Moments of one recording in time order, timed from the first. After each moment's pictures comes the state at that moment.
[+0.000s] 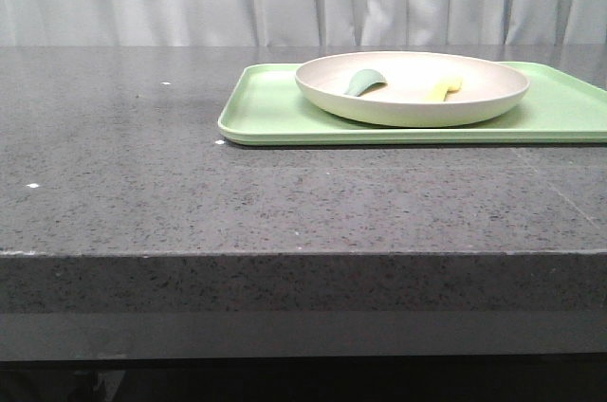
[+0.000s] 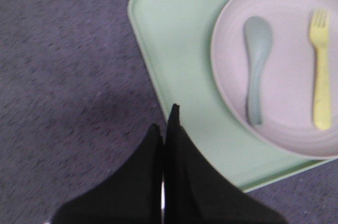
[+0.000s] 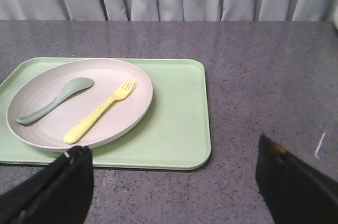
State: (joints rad) left arm -0.41 1.83 -2.04 -0.05 1.26 -0.13; right arm -0.03 0.47 -0.59 0.17 0.44 -0.08
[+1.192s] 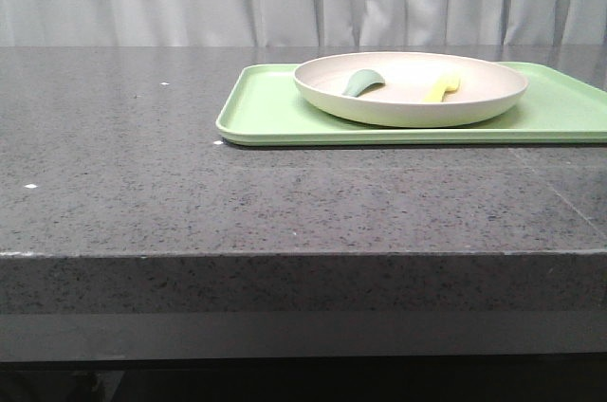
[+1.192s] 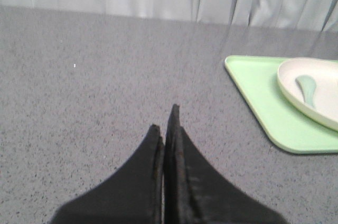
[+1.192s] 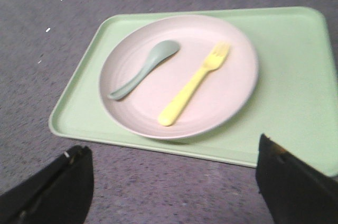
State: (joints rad) left arm -0.21 0.41 -0.47 0.03 0.34 -0.15; right arm 0.21 0.95 -0.88 0.36 0.54 -0.08
